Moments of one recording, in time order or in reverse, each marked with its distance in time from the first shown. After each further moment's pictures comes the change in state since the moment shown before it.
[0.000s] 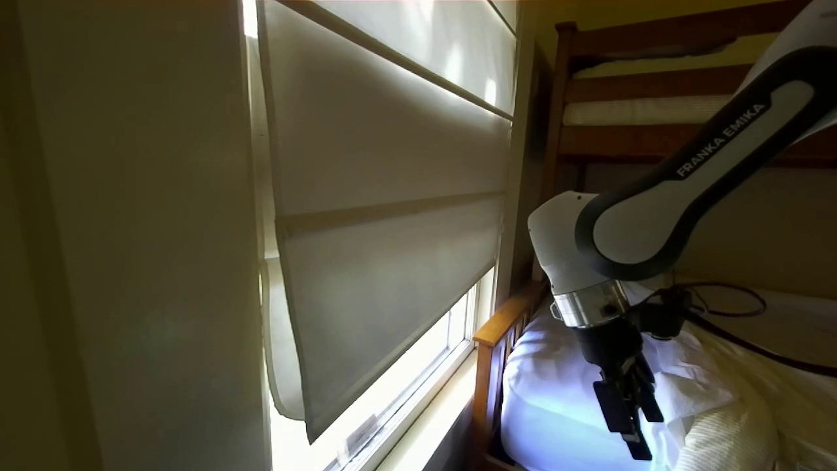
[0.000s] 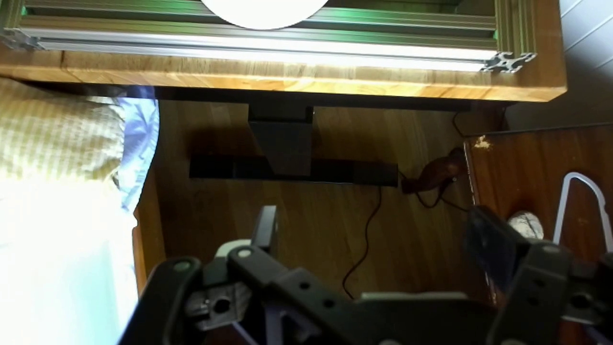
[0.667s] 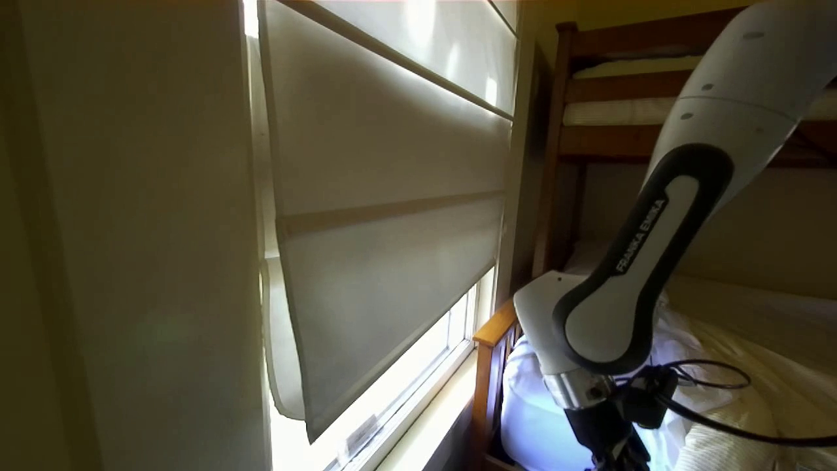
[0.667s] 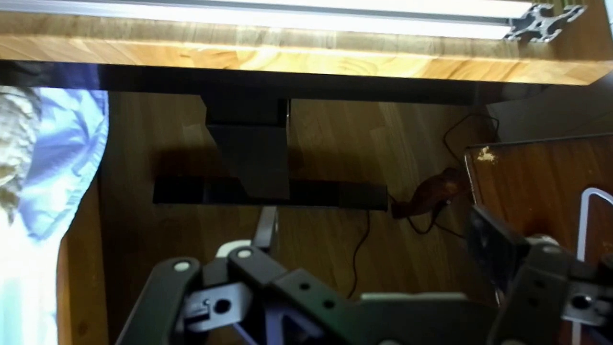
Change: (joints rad) arm 0.024 0.373 0.015 0.009 0.065 0.282 -0.021
